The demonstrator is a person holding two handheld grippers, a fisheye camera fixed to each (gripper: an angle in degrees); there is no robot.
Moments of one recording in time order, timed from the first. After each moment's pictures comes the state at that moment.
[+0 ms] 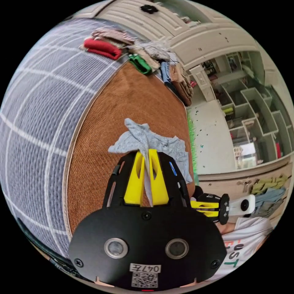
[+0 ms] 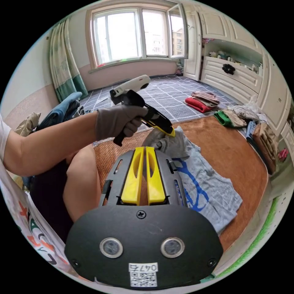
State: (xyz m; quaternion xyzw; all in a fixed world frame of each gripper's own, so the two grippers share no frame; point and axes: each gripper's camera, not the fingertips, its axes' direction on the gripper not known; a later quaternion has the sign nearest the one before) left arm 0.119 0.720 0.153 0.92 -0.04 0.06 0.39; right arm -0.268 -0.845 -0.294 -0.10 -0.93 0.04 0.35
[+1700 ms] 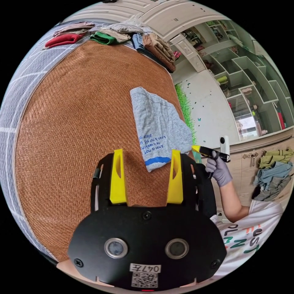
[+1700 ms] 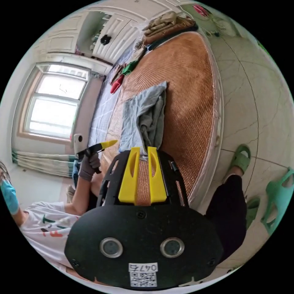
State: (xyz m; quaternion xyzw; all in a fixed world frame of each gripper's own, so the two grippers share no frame) left arm 0.297 0.820 0.174 0.88 -0.12 0.09 0.45; right arm -0.431 -0.389 -0.027 -0.53 -0.81 0.20 0.14
